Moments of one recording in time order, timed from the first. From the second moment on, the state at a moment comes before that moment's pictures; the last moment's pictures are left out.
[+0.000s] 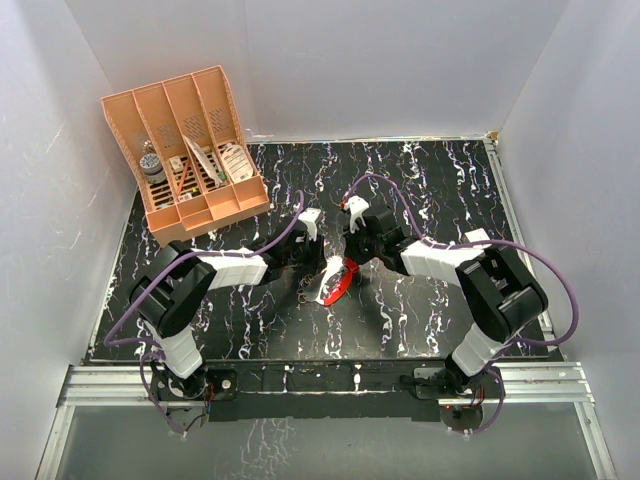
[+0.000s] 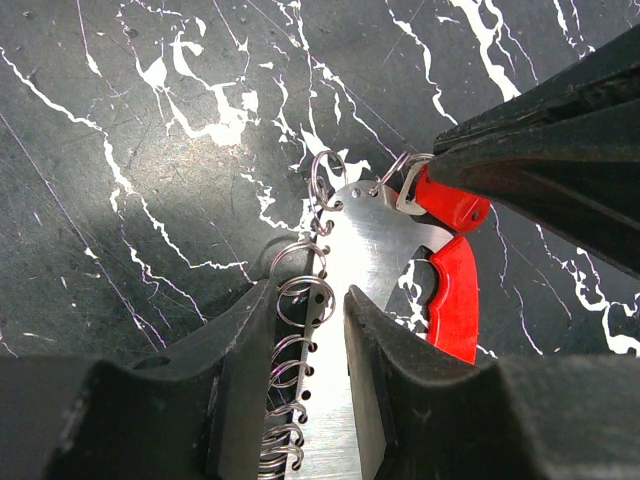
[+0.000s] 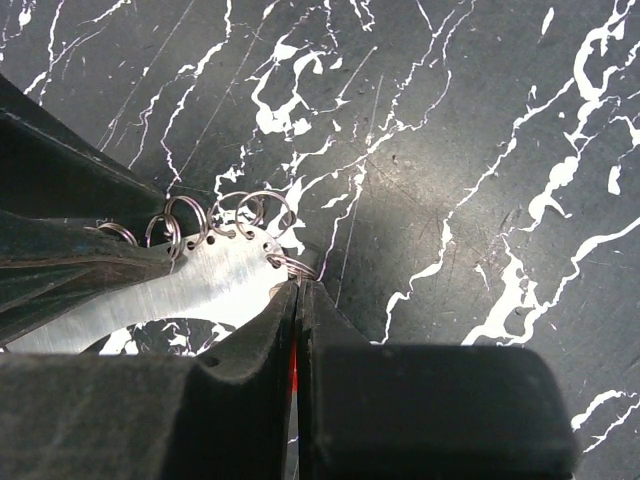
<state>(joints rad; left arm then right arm) -0.71 1.75 0.84 0.21 0.09 -0.38 0.54 1.64 0.82 0.12 -0.17 0.04</state>
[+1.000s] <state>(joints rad) -0.71 1.75 0.84 0.20 0.09 -0.37 0.53 1.62 0.83 0.09 -0.26 -0.03</state>
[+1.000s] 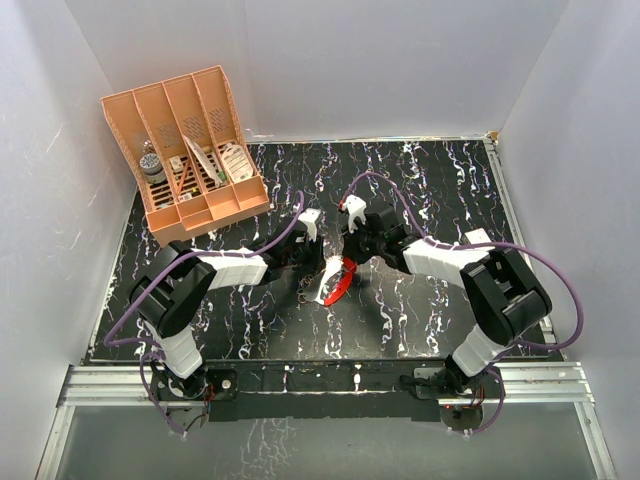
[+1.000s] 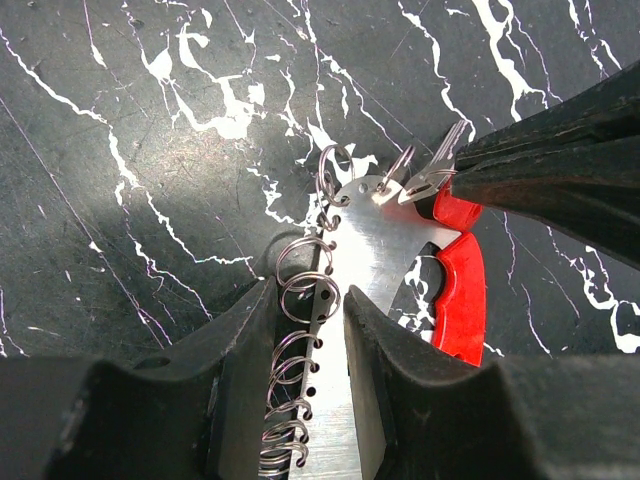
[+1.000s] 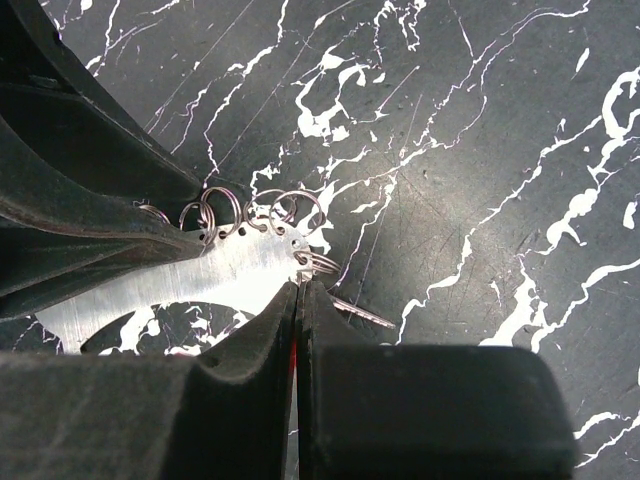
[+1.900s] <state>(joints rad) -0.73 1.75 0.84 0.18 0.06 -0.36 0.53 1.66 0.88 0.06 -0.27 -0.05</state>
